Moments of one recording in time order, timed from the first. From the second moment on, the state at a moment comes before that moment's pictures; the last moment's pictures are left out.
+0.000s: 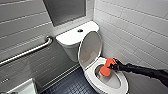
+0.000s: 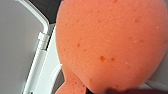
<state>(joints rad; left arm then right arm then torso) 1.48 2.66 -1.87 0.15 0.03 -0.10 -0.33 2.60 -2.04 -0.18 -0.26 0.84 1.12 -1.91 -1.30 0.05</state>
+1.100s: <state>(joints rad) 1.48 2.67 -1.87 0.16 0.03 -0.10 -0.51 2.27 -1.71 -0.18 -0.09 0.98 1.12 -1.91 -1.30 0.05</state>
